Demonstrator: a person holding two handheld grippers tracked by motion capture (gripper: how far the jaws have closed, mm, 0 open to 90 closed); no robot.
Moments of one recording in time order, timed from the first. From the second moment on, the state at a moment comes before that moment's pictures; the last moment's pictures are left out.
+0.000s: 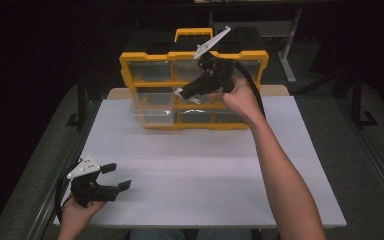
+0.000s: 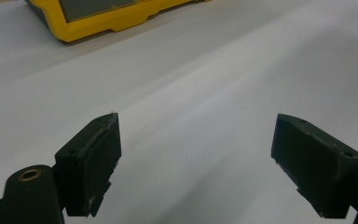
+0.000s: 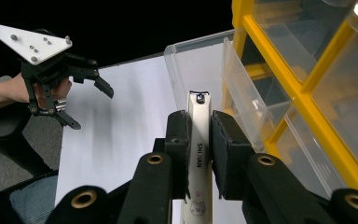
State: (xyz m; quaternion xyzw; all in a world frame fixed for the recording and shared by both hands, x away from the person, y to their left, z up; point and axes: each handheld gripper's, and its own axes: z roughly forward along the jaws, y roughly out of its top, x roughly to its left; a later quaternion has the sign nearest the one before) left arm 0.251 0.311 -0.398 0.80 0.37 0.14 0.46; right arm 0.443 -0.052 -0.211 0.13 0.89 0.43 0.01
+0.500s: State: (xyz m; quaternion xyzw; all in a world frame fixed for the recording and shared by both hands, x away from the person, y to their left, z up) left arm 0.251 0.313 -0.398 0.80 0.37 0.14 0.46; right arm 0.459 -0.013 -0.204 0.12 0.90 0.41 0.02
